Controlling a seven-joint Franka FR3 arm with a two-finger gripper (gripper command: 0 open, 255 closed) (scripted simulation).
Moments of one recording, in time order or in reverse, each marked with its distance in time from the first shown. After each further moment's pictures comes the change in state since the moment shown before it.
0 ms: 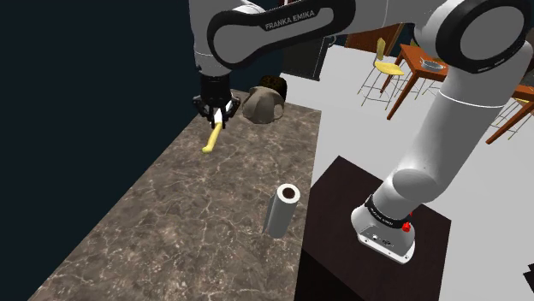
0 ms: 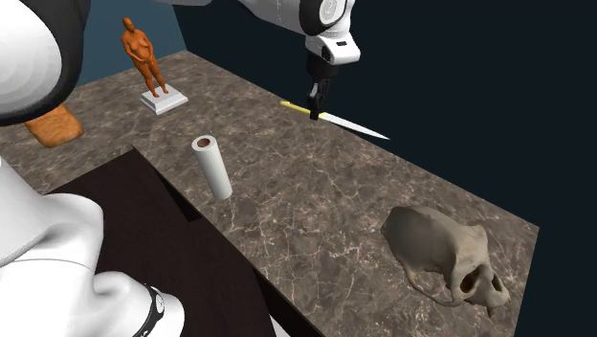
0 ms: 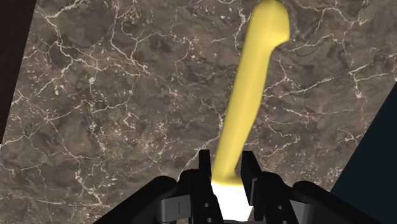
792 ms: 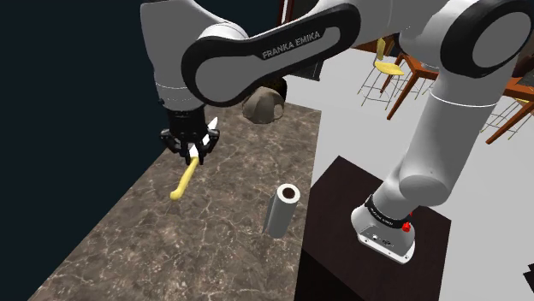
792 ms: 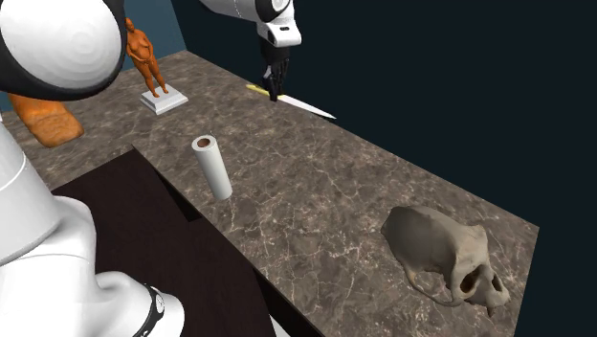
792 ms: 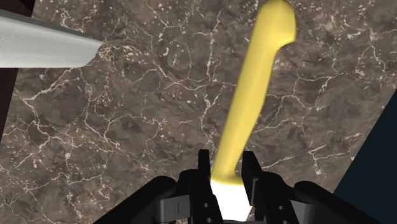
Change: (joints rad) arm 0.181 0.066 0.090 0.045 -0.049 0.012 0.280
